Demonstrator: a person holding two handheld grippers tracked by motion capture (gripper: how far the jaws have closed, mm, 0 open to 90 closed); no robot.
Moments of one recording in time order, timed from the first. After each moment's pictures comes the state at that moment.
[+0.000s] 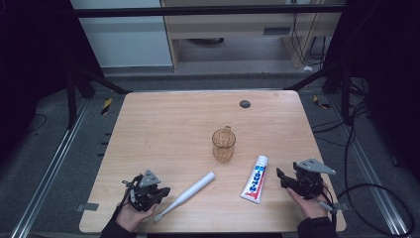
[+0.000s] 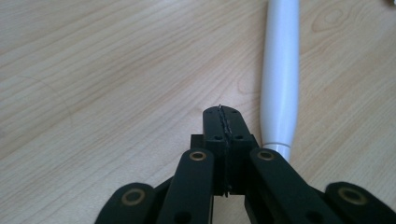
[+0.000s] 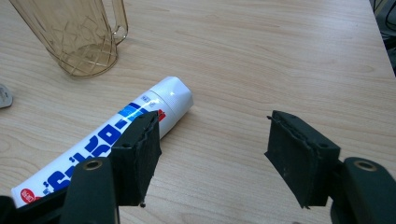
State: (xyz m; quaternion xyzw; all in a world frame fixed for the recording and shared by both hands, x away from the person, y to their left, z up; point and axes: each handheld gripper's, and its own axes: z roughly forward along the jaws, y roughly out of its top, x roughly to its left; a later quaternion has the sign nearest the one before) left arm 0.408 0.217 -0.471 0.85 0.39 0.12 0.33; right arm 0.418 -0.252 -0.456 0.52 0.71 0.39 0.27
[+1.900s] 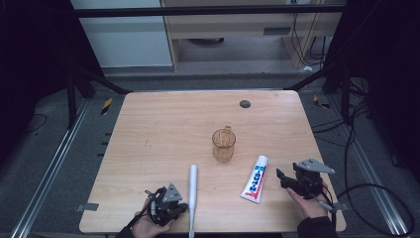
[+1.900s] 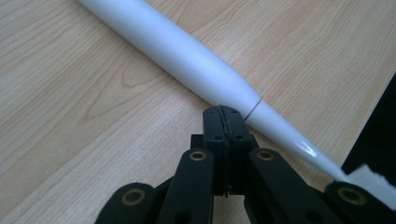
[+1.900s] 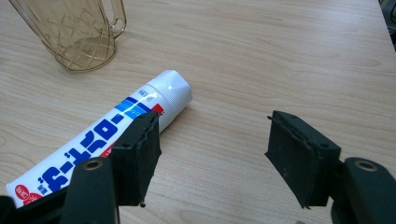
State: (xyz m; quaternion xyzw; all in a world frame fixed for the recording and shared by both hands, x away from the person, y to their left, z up) left arm 0.383 0.167 -0.483 0.89 0.32 0.08 0.31; right arm 0.421 -0.253 -0.460 0.52 0.72 0.38 0.27
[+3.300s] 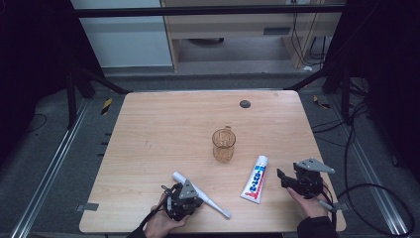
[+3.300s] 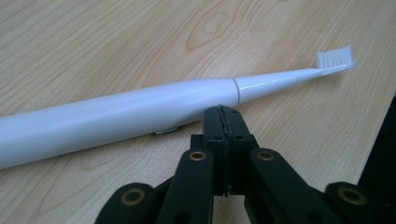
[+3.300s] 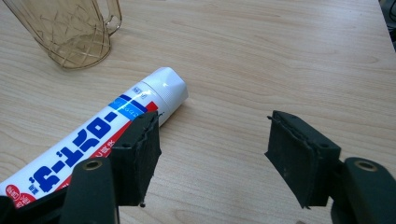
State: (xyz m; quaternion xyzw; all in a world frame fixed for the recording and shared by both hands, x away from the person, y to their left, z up) left arm 0.395 0.131 -0.480 0.89 0.29 0.08 0.34; right arm 0.423 -0.256 -0.462 0.52 0.72 0.38 0.27
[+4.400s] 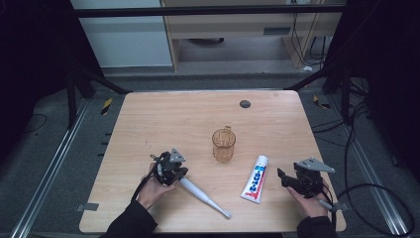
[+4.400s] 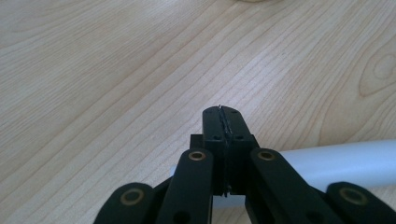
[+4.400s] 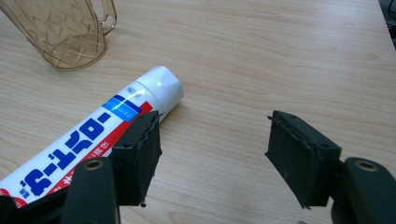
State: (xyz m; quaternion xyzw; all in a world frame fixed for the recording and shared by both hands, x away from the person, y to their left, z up) left arm 0.482 0.163 -0.469 0.88 0.34 0.14 0.30; right arm 0.426 -0.257 -0.465 0.53 0.71 0.38 0.26
